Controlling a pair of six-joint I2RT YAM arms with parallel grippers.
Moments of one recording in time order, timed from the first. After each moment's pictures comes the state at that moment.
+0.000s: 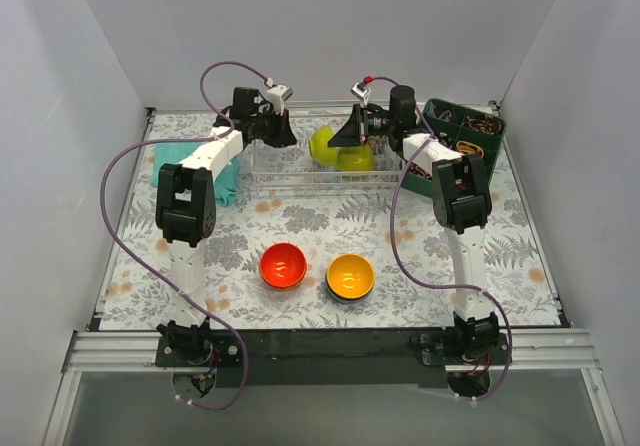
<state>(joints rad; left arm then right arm) -0.22 2.20 1.82 -0.28 0.58 0.06 0.29 2.39 1.85 0.41 -1.33 0.86</state>
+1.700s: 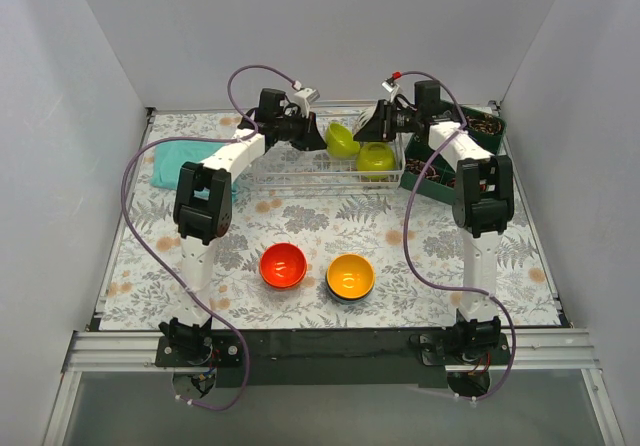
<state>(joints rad) -0.33 2.28 1.90 -0.22 0.72 -0.06 0.19 2.27 1.85 -0.16 -1.07 0.37</state>
